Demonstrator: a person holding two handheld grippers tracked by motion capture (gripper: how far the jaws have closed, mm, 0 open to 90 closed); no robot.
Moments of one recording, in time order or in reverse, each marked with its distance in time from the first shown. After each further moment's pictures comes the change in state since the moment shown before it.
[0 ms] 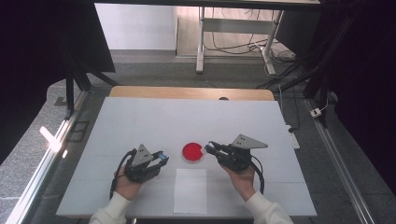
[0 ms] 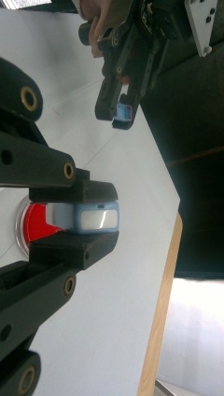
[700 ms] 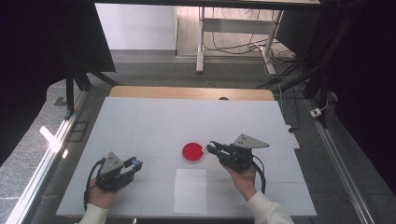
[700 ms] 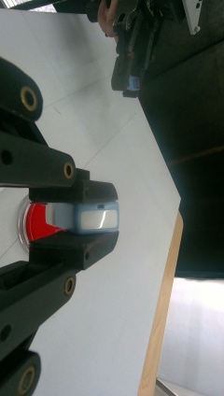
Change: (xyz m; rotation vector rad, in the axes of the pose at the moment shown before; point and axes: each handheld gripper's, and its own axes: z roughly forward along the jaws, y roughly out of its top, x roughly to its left) left arm 0.031 -0.047 -0.050 0.013 0.104 -0.132; right arm -0.003 0.001 -0.003 0.005 0.000 -0.001
